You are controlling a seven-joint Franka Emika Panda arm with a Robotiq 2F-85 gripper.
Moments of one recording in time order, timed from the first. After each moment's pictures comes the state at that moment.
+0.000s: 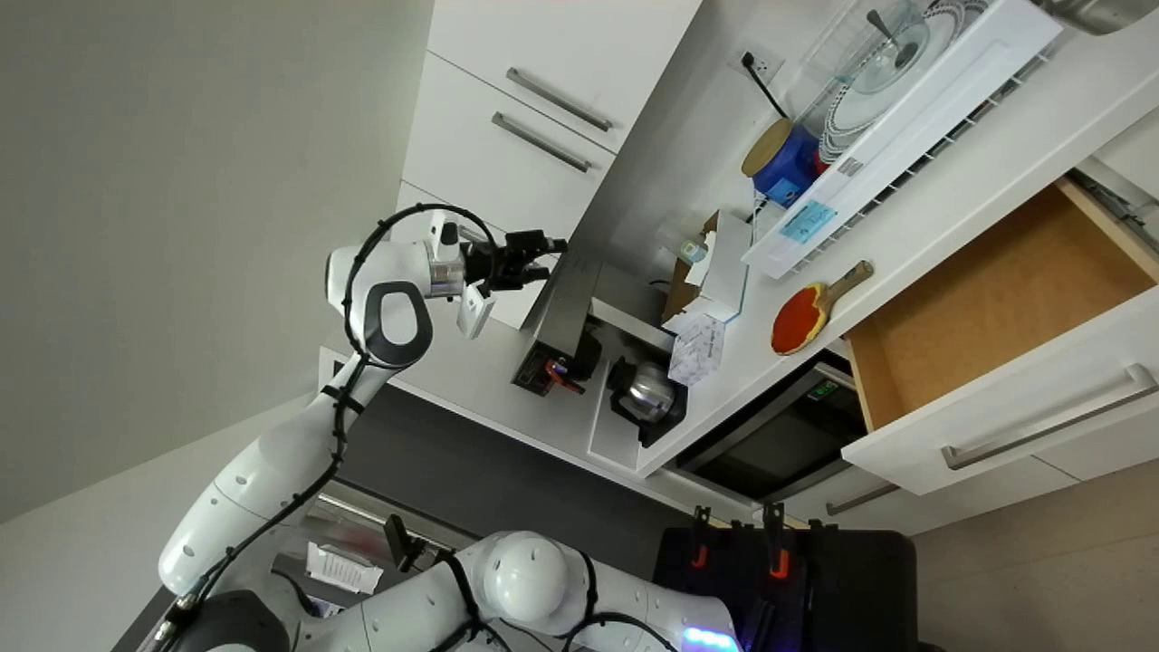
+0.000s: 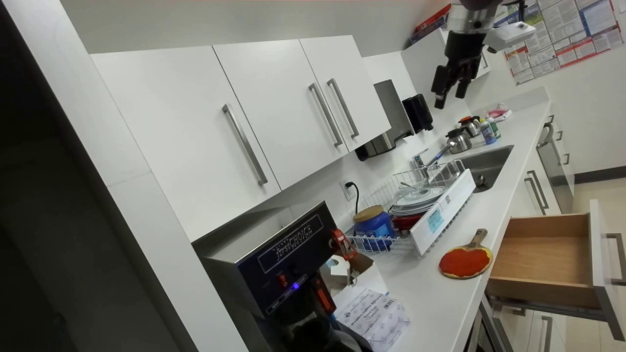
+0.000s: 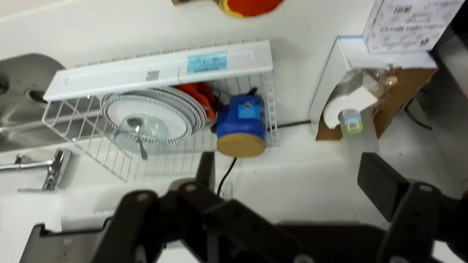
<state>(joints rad) -0.01 -0.77 -0.25 -2.49 0.00 2.40 -0.28</state>
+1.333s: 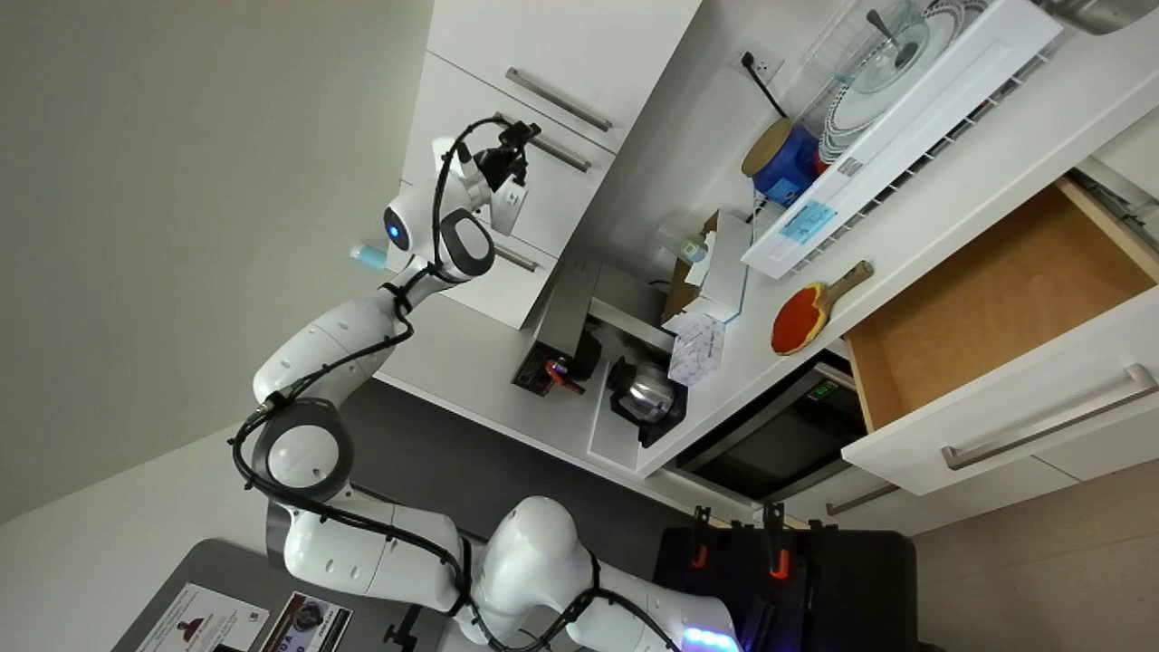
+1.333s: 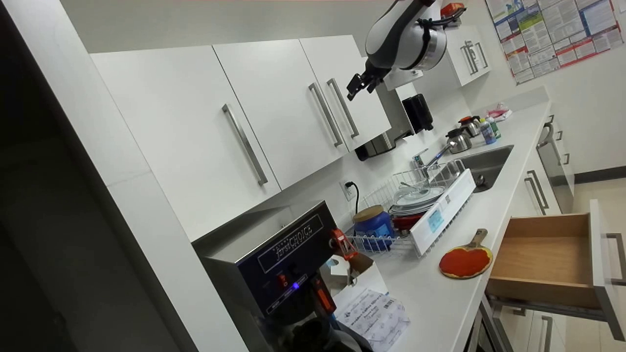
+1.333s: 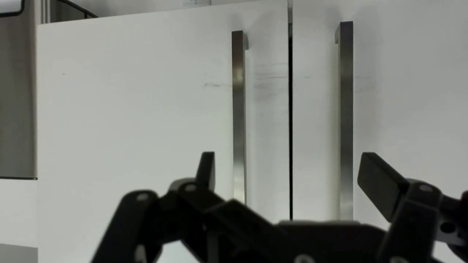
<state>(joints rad) 0.66 -0.21 -0.68 -2.04 0.28 3.13 -0.44</state>
